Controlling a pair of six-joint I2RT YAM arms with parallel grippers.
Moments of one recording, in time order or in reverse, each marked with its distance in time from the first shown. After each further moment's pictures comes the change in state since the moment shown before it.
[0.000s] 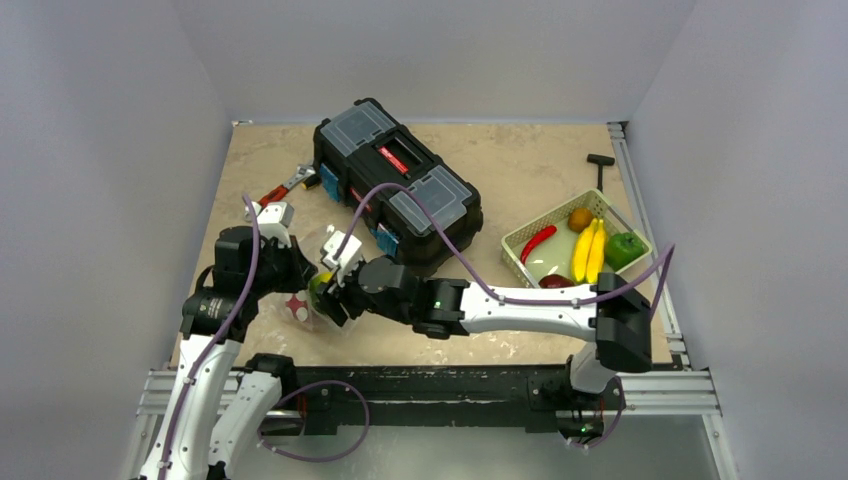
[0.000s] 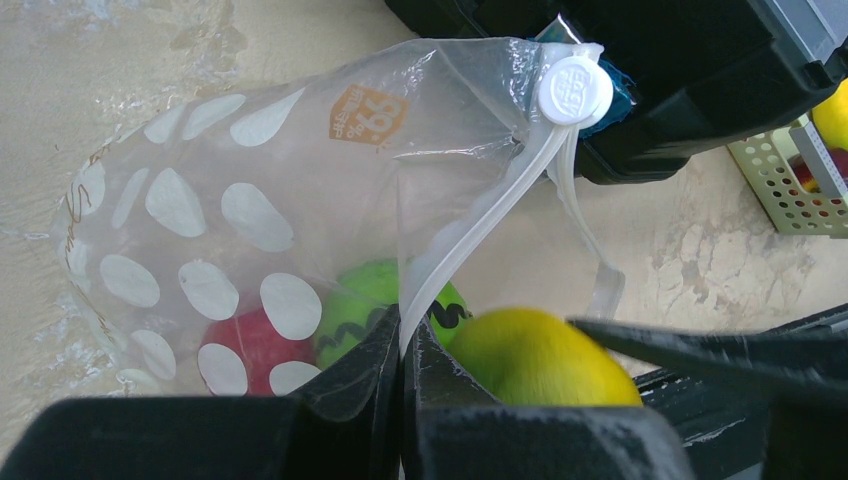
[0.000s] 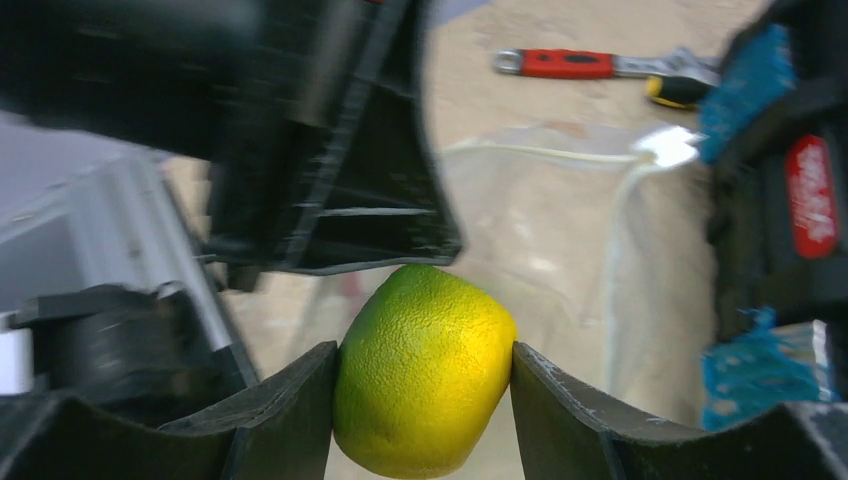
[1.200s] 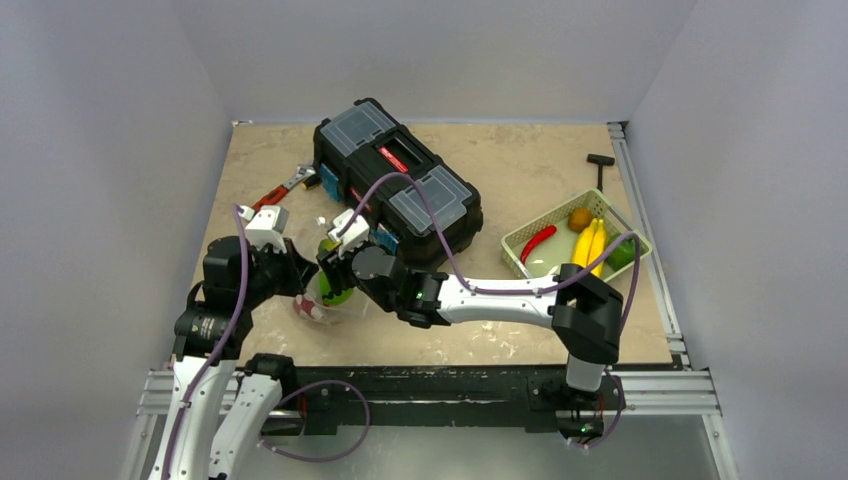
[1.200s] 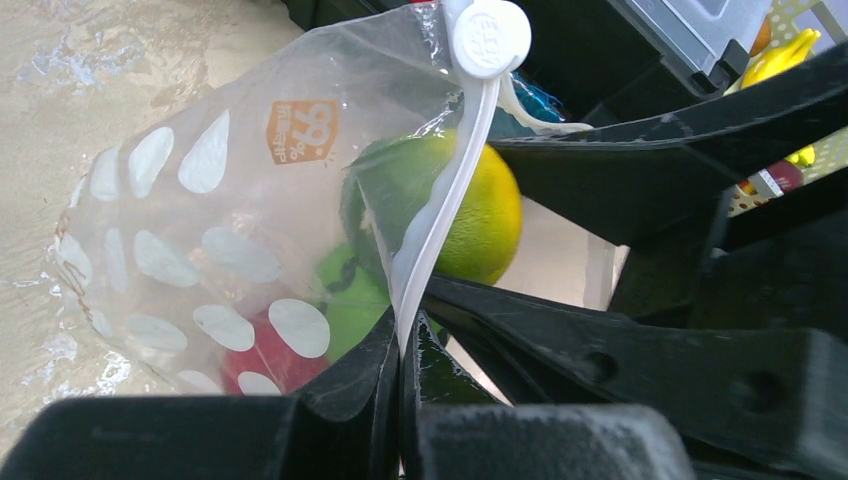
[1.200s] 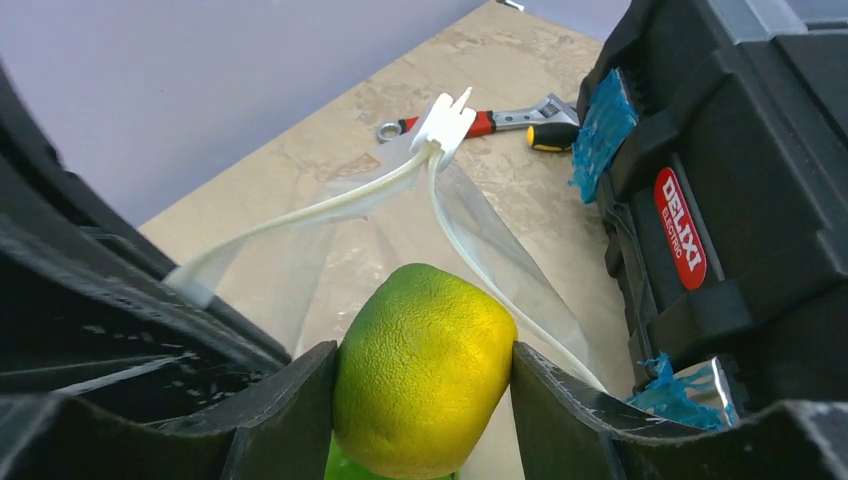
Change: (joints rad) left arm 0.000 -0.100 -0.002 0.030 0.053 0.001; right arm -0.063 0.116 0.000 0.227 0.225 -0.007
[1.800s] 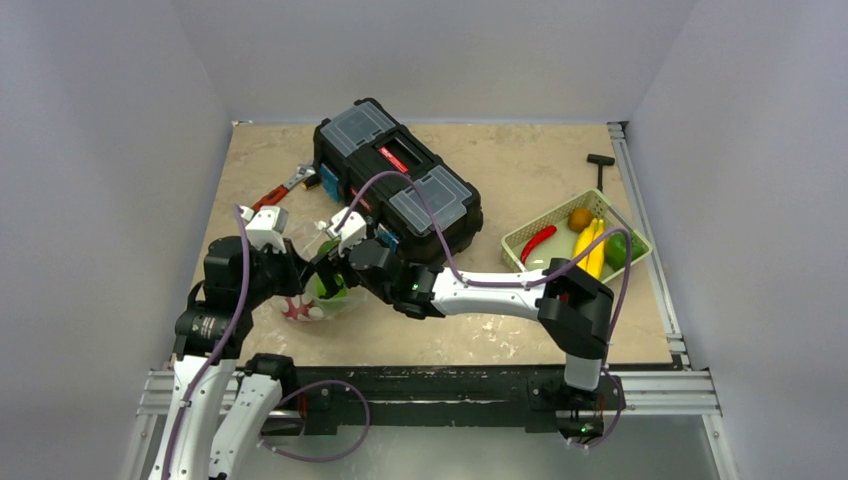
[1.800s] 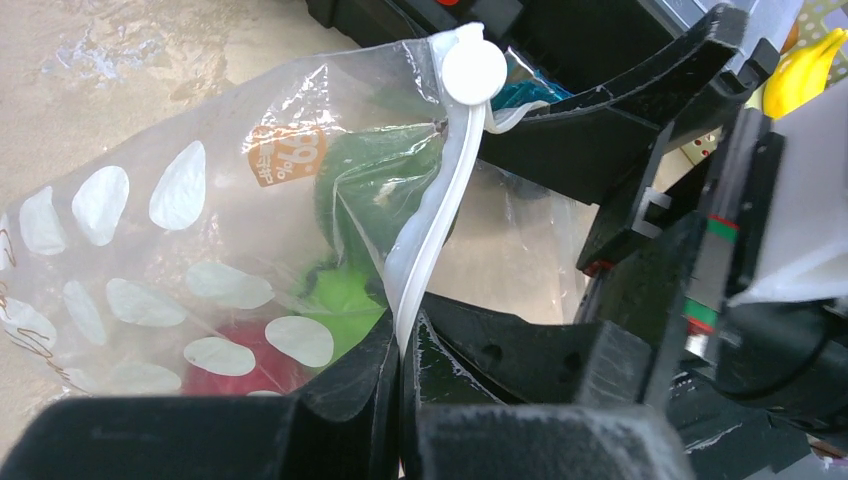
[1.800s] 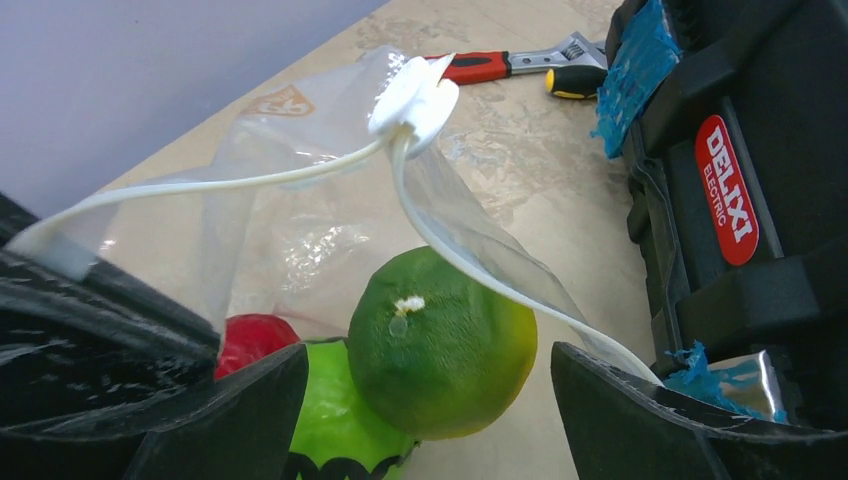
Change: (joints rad) left arm 0.000 0.002 -0.002 -0.008 -0.029 0.010; right arm -0.046 0.073 0.026 -0.061 -0.110 0.037
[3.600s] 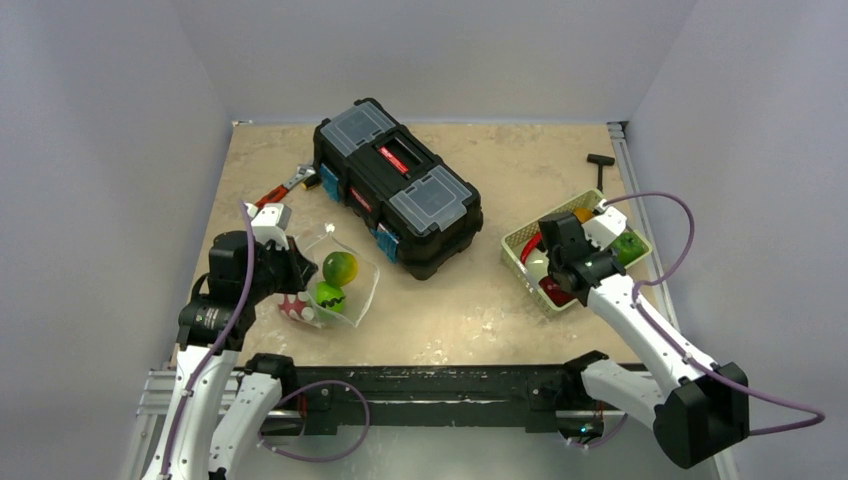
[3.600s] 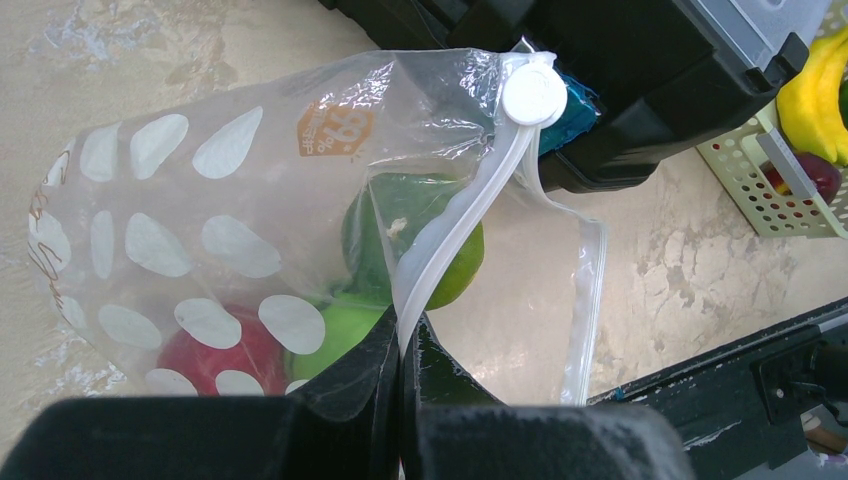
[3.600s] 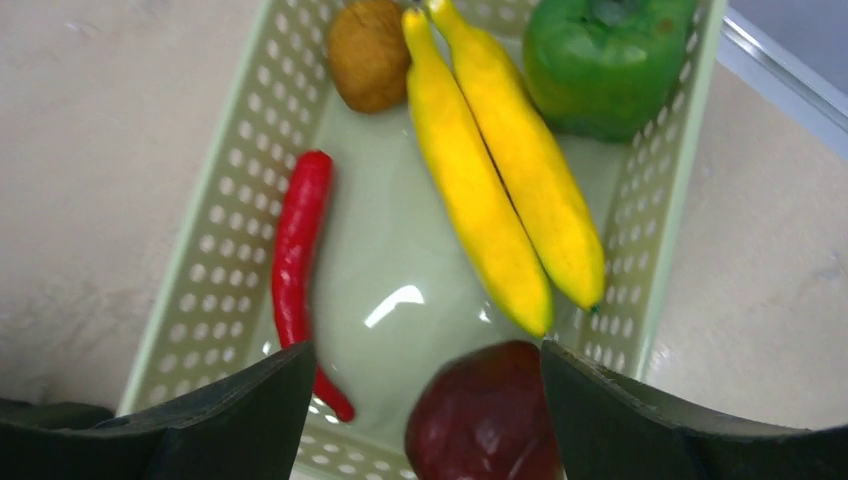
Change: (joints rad) left arm 0.000 0.046 0.000 0.001 -0.003 -0.003; right arm -0.849 -0.826 -0.574 -0.854 0.340 0.732
